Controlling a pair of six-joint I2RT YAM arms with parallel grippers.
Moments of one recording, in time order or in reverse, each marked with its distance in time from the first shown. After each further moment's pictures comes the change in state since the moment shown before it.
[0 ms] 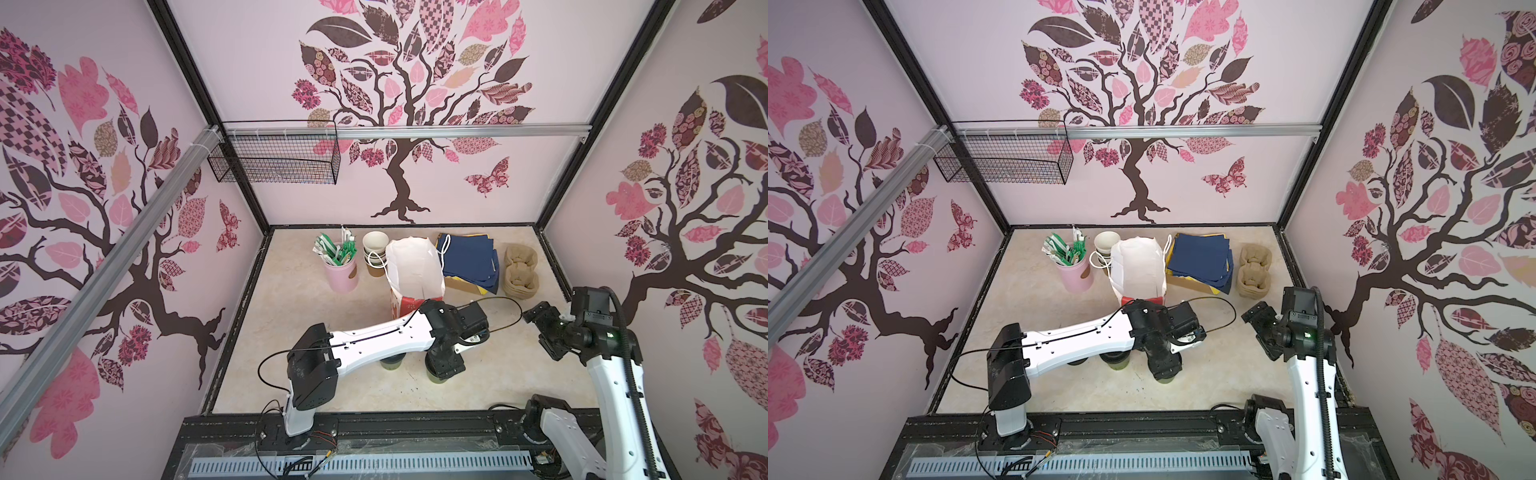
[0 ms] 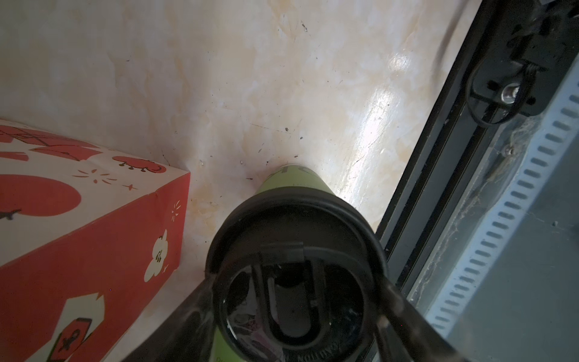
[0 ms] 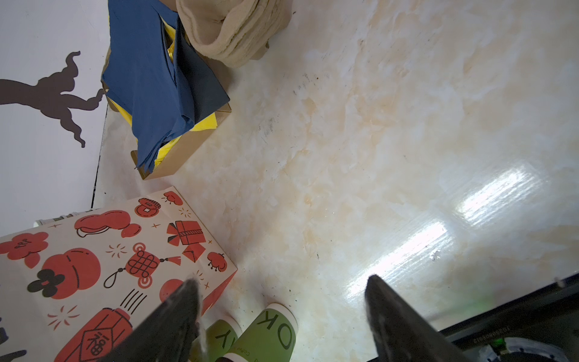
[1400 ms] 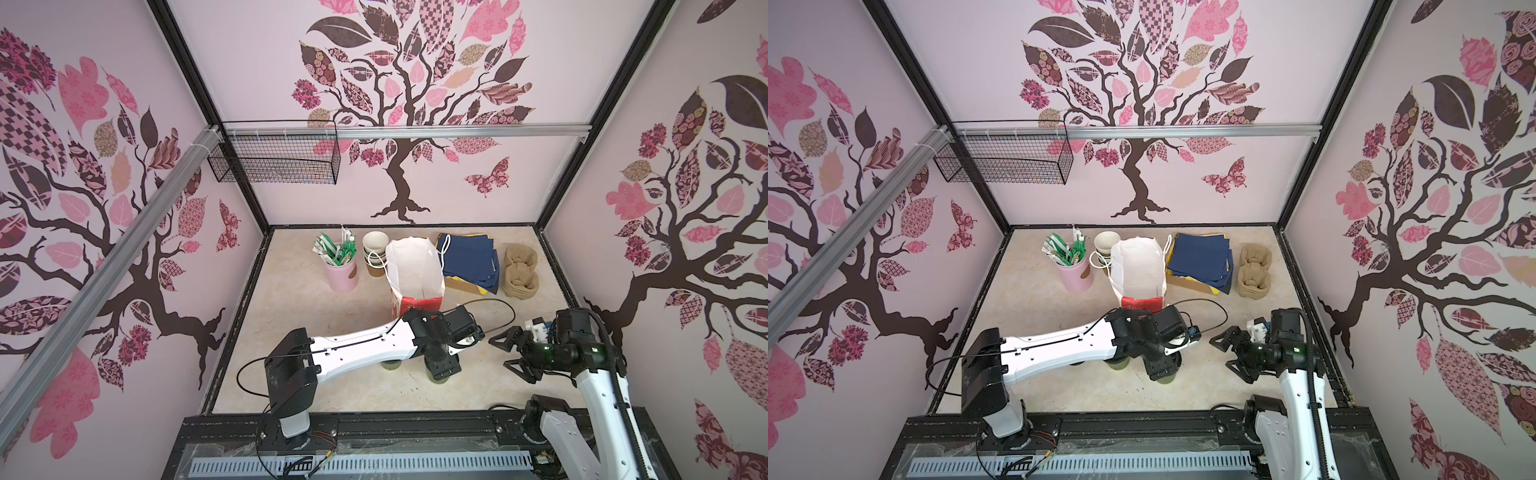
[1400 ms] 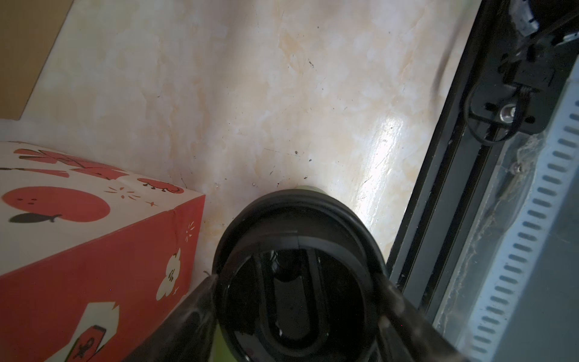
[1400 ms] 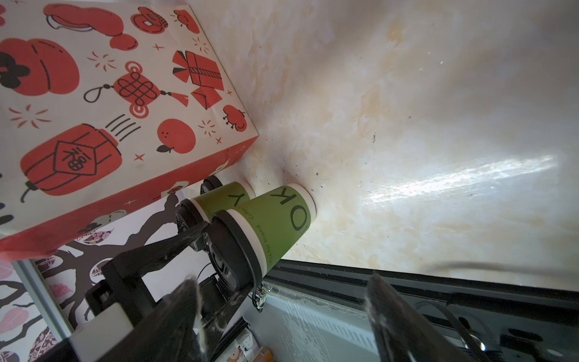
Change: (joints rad) left arm 0.000 -0.148 -0.212 0.244 -0.014 0.031; right arm 0.053 -0.088 -0.219 -0.096 -0.500 -0.217
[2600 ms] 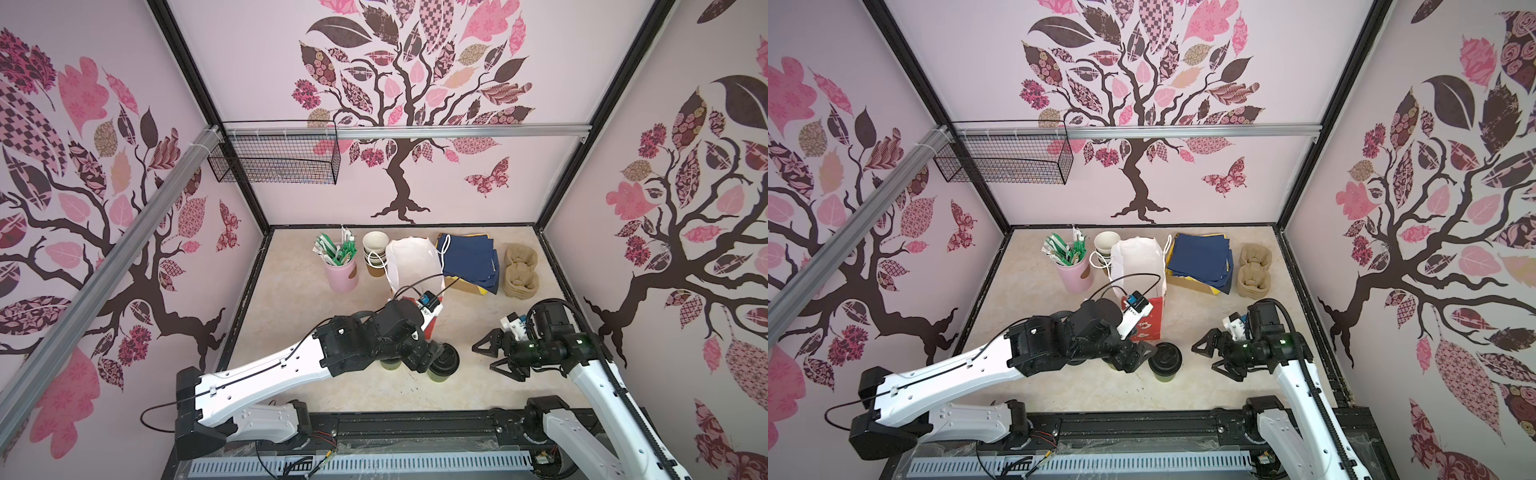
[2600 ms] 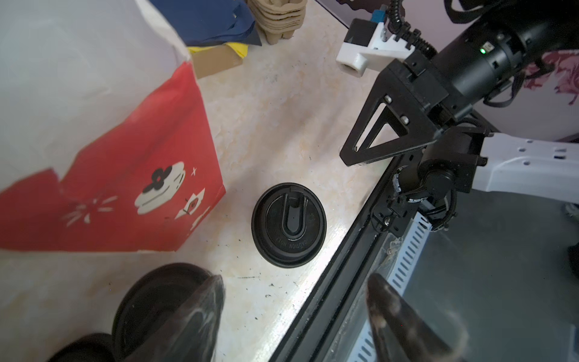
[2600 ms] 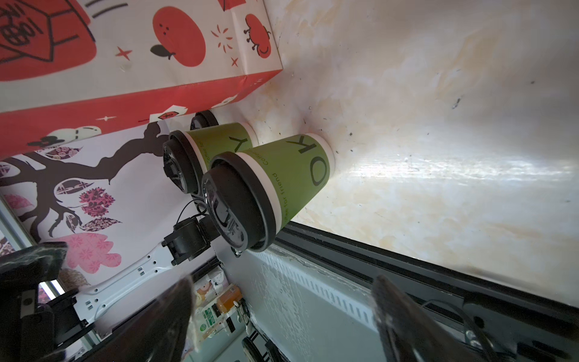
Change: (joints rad) left arm 0.017 -0.537 -0.255 0.130 -0.027 -0.542; right arm 0.275 0.066 0.014 0.087 -0.019 0.009
